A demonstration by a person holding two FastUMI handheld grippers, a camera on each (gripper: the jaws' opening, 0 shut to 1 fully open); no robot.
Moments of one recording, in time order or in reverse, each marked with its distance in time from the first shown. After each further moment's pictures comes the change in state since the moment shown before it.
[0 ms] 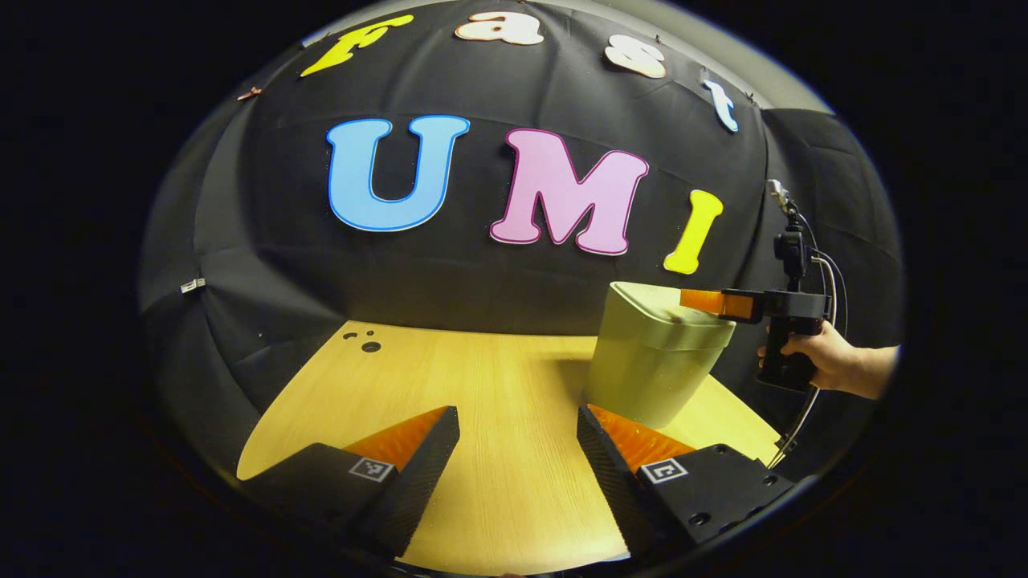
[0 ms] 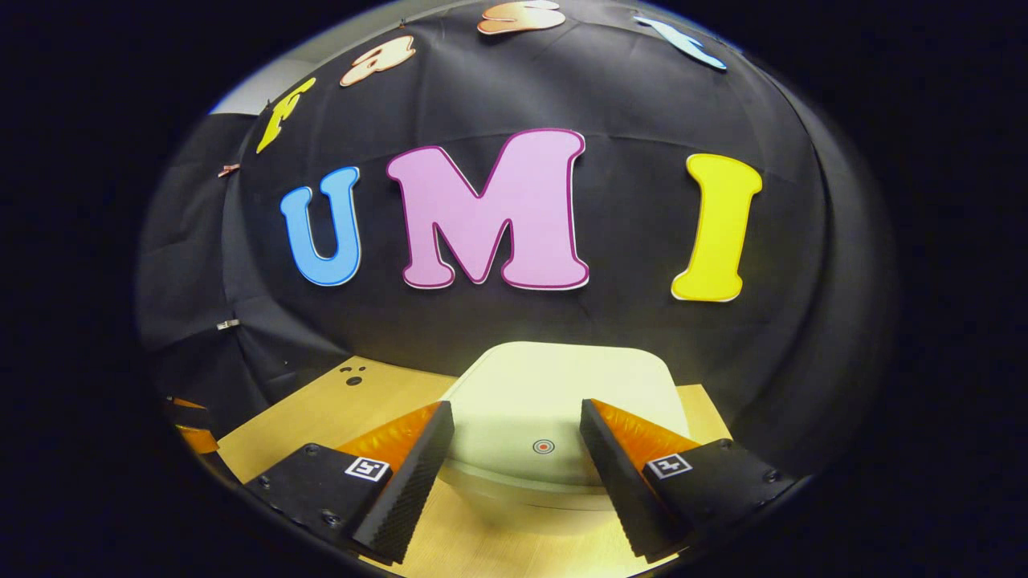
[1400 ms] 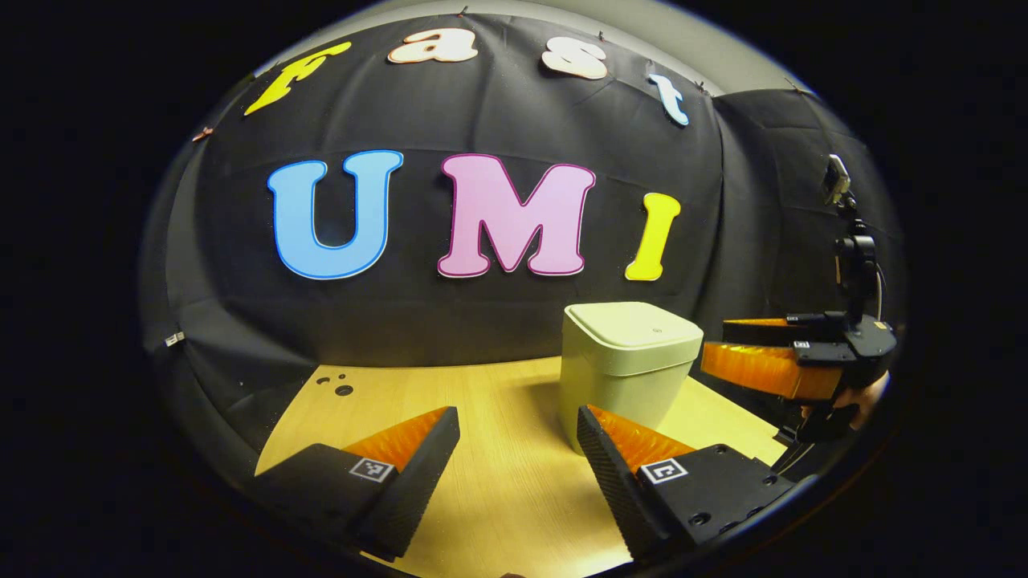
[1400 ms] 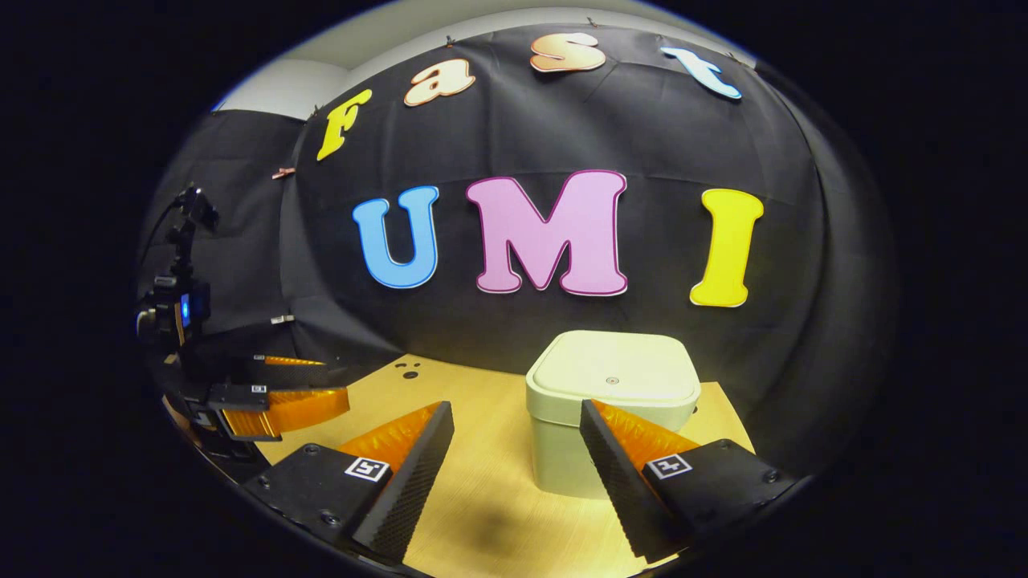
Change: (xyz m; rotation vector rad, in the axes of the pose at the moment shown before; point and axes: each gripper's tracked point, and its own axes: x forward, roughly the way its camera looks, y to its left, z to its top) left arm 0.019 -0.055 0.039 0.110 -0.056 -0.080; right arm -0.122 0.076 -0.029 -0.031 -0.041 0.118
